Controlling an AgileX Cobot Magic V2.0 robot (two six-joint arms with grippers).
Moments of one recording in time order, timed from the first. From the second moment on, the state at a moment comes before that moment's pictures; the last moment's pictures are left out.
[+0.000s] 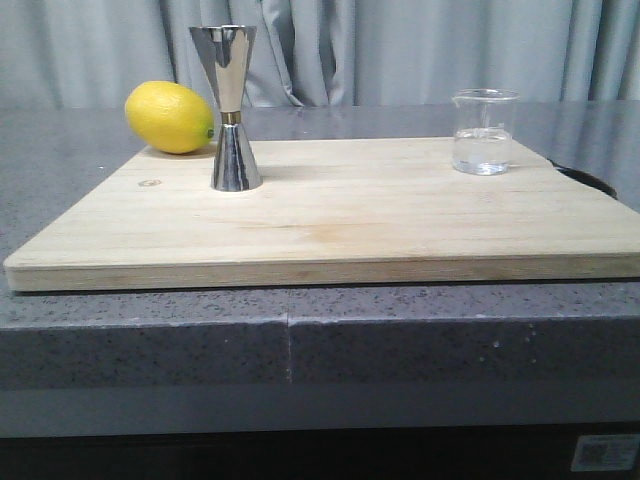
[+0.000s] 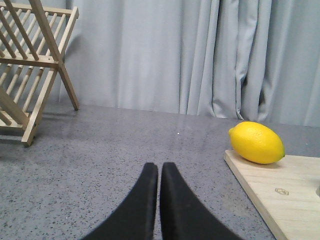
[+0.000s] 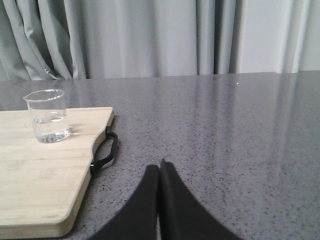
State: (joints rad) left arm -0.03 -0.01 0.00 0.15 -0.06 -0.25; right arm -0.06 -0.01 0.02 0.03 0.03 -0.03
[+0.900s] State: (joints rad) left arm -0.03 -0.01 0.00 0.14 -0.06 -0.25; right arm -0.06 -0.01 0.02 0.06 0.00 -0.03
